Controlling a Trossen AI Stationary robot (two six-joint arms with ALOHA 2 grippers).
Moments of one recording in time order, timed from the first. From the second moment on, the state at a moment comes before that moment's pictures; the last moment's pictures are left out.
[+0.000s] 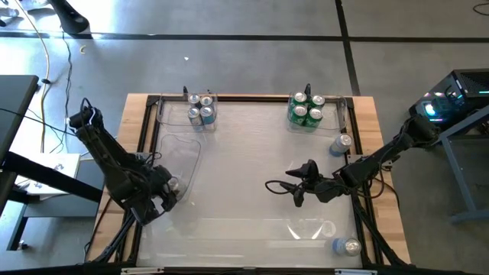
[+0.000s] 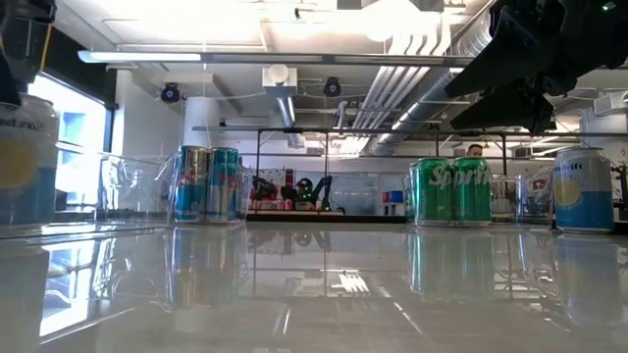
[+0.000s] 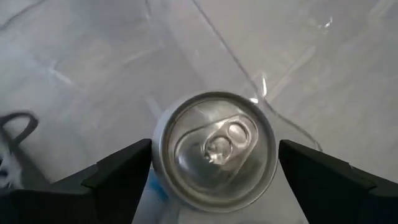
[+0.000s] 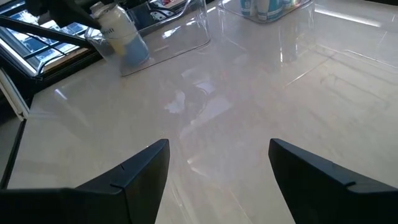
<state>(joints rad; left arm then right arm) -0.94 1.20 0.84 -1.24 -0.55 -1.71 0.54 1.22 0.51 0.11 0.73 0.78</state>
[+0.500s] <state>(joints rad) -0.94 1.18 1.07 -1.08 -0.87 -1.40 0.75 1.18 0.84 -0.18 0.73 0.36</state>
